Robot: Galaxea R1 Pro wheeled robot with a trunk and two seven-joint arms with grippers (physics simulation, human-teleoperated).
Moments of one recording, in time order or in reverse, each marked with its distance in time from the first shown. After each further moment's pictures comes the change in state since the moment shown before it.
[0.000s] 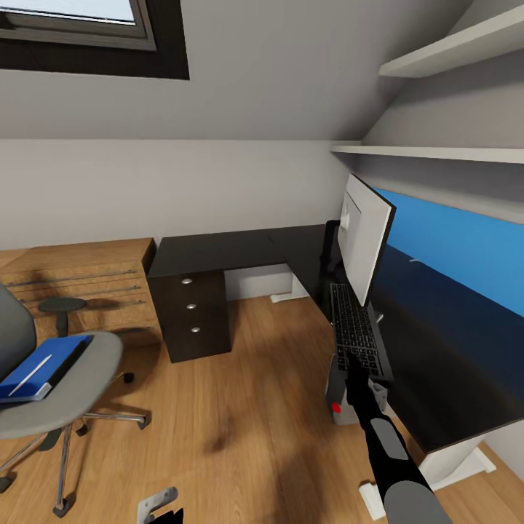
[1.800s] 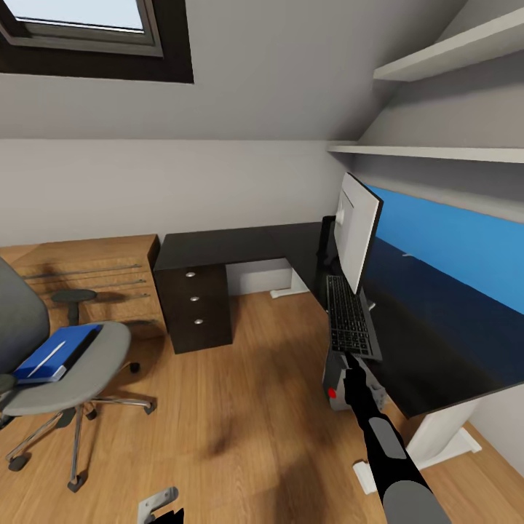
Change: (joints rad) left arm 0.000 -0.002 0.000 0.000 0.000 0.000 -0.001; right arm 0.000 0.001 0.021 0.002 0.000 -0.002 0.000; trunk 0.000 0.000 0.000
